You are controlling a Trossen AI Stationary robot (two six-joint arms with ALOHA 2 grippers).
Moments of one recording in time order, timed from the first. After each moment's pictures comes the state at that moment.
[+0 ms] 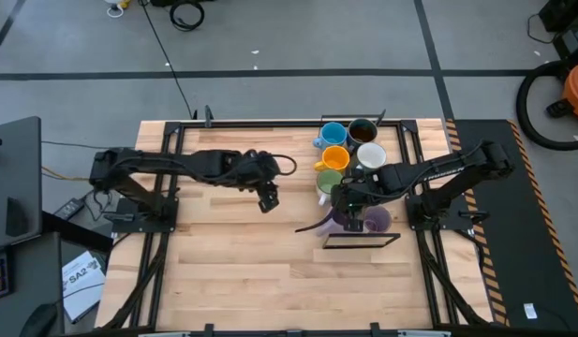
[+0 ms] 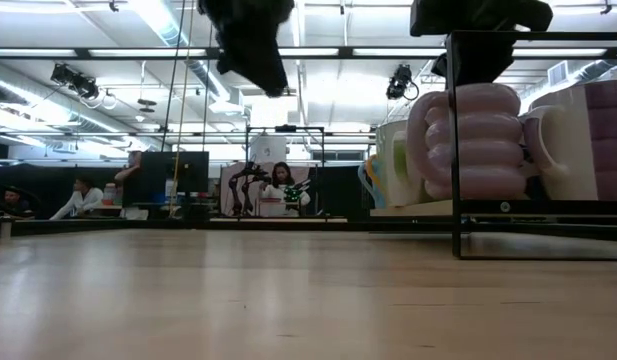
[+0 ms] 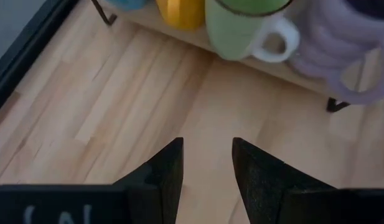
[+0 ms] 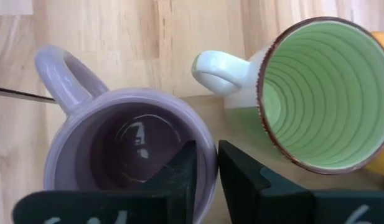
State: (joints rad) left arm 0.02 1.54 1.35 -0.71 -0.25 -0.32; right arm 0.17 1.39 1.12 -0.92 0.21 0.22
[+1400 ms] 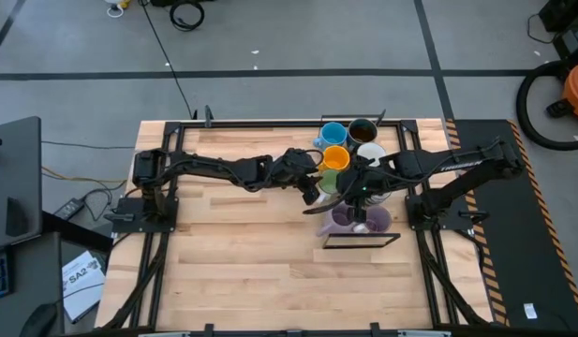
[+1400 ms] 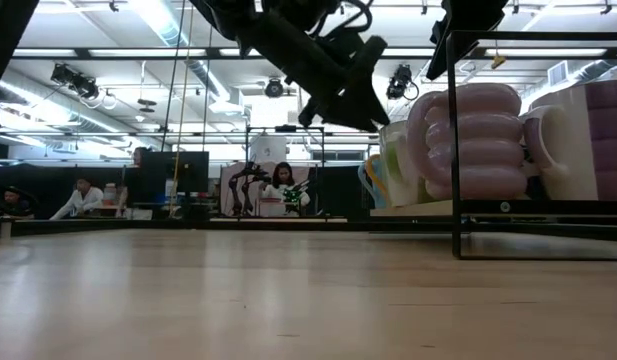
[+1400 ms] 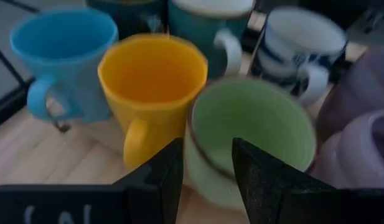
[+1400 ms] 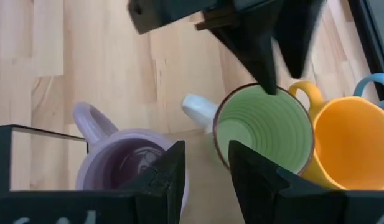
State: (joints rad) left arm 0.09 1.89 1.35 0.02 -0.25 -0.27; right arm 0.13 1.28 1.20 -0.93 0.22 0.18
